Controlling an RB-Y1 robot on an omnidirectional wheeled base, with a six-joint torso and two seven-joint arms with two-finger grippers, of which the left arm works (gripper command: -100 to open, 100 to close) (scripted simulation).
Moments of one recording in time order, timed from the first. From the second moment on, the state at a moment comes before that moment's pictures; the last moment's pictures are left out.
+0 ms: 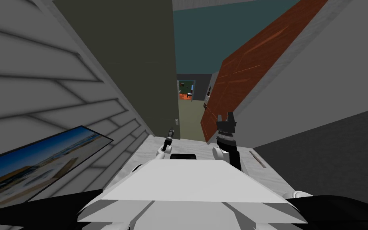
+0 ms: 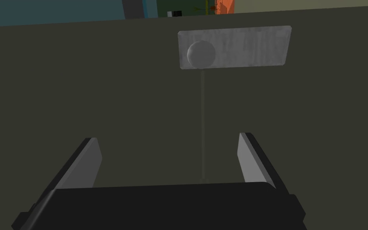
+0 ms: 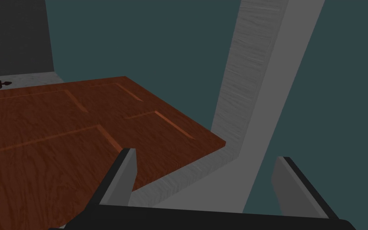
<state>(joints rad) -0.17 0.03 -0.06 -0.68 0.03 -0.80 -0.02</state>
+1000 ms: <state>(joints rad) -0.21 0.04 -0.05 -0.55 0.05 -0.84 -0.01</state>
